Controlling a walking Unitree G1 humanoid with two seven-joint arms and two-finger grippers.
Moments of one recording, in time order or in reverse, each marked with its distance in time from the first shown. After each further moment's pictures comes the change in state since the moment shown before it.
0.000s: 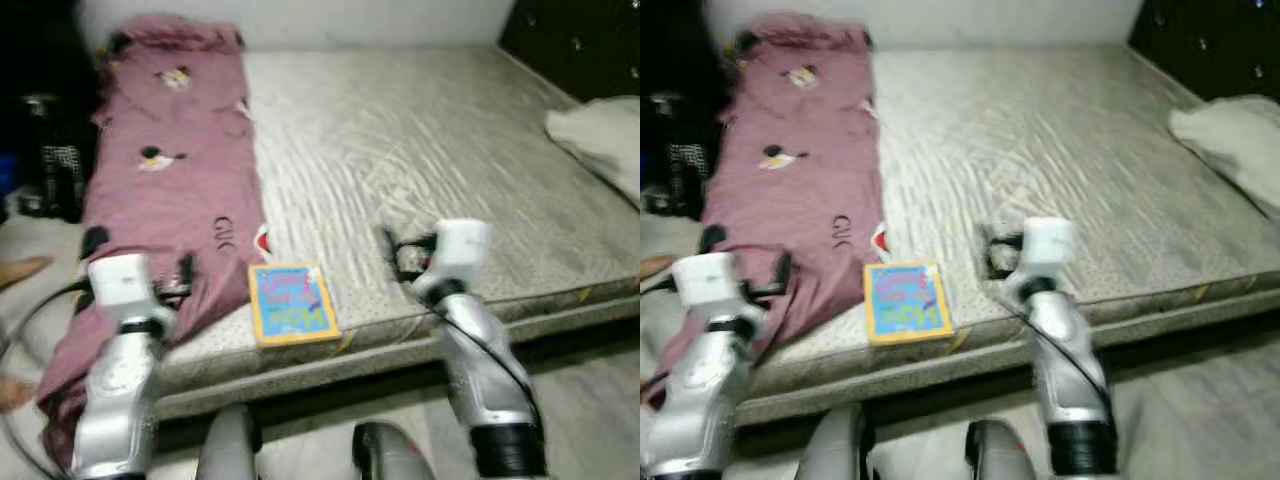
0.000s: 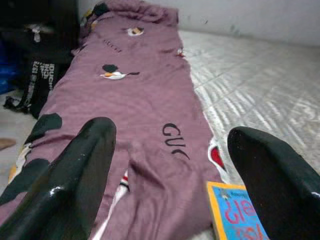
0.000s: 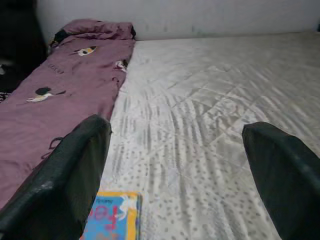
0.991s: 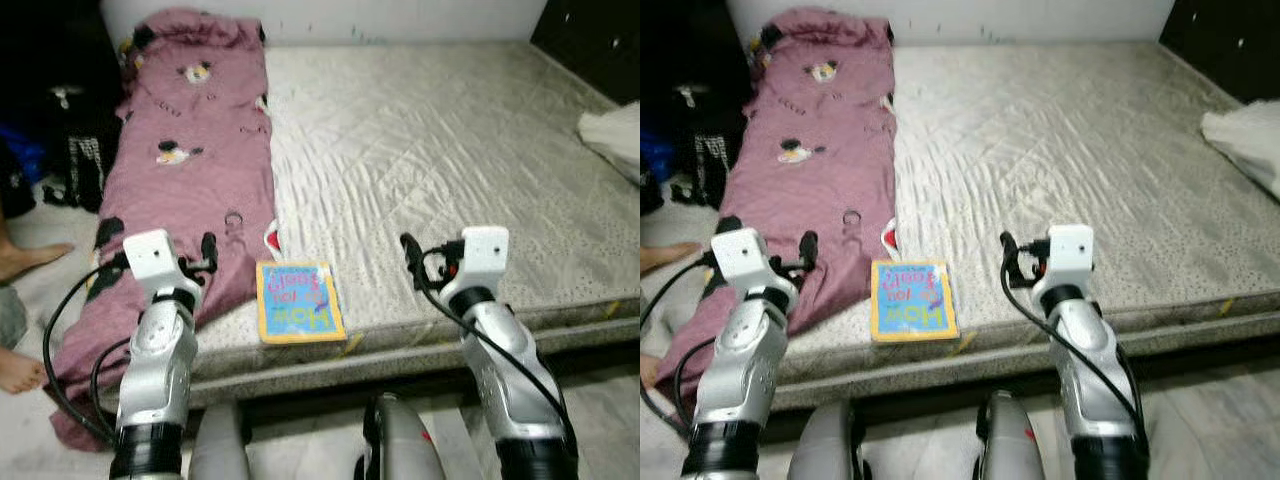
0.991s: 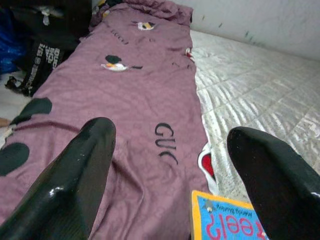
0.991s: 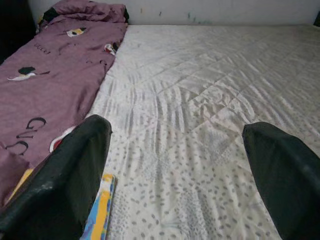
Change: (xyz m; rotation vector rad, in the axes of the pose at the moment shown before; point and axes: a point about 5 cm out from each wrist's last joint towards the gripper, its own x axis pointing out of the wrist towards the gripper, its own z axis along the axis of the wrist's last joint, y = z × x) left arm 0.034 -0.028 -0.002 -0.081 0.020 0.008; right arm -0.019 -0.030 -0.003 -0.052 0.055 -0.074
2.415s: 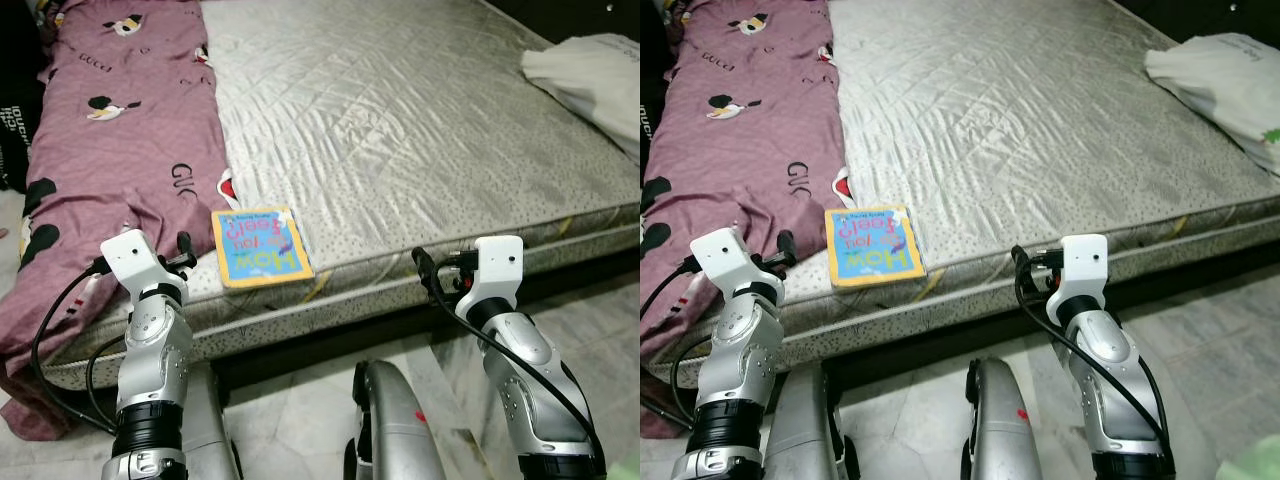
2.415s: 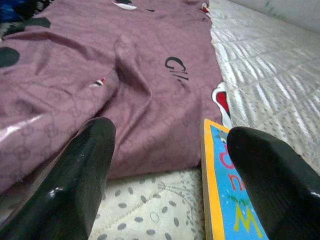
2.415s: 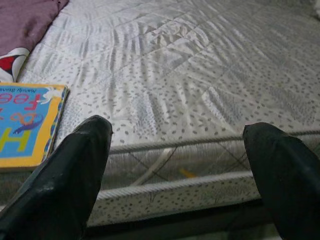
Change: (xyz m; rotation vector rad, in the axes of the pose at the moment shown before) left arm 0.015 0.018 -0.002 -0.087 0.000 0.174; right arm -0.013 -0.014 -0.001 -0.032 0.072 0.004
